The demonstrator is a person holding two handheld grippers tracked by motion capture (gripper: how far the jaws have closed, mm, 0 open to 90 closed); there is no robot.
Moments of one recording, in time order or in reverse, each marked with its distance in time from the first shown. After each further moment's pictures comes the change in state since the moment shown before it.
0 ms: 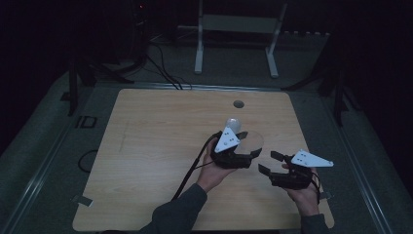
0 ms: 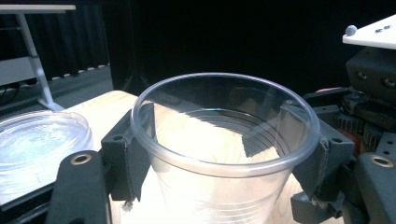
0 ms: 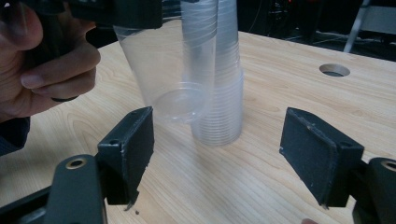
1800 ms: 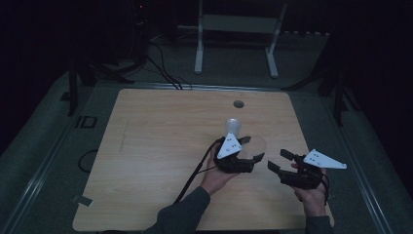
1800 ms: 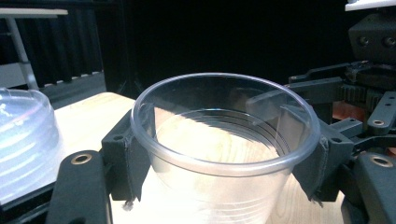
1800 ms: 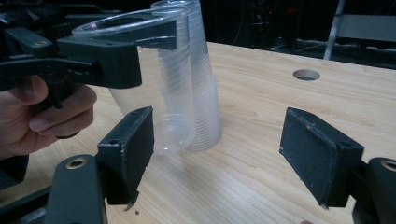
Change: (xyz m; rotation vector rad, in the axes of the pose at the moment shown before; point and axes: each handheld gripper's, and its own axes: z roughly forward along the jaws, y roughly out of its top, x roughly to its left) left arm -0.005 -0.022 0.013 -0.033 -0.021 0.003; right arm -0.014 -0.003 -0.019 -0.060 -0.048 0.047
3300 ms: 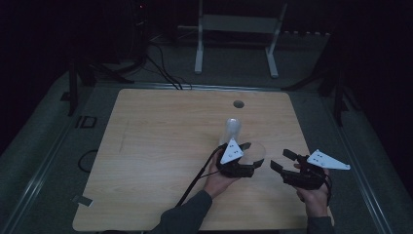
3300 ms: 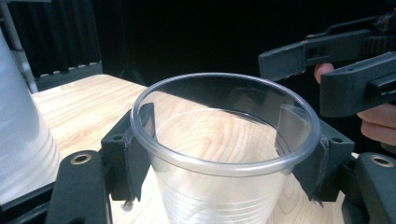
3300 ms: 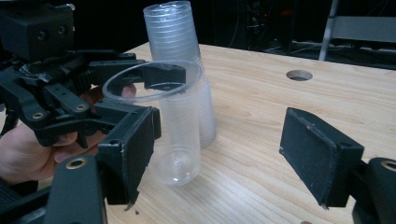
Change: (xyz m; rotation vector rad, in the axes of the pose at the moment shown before) left arm 0.000 -0.032 0.016 0.028 -0.004 -0.007; right arm -0.005 -0.001 -0.006 -0.014 -0.013 0.013
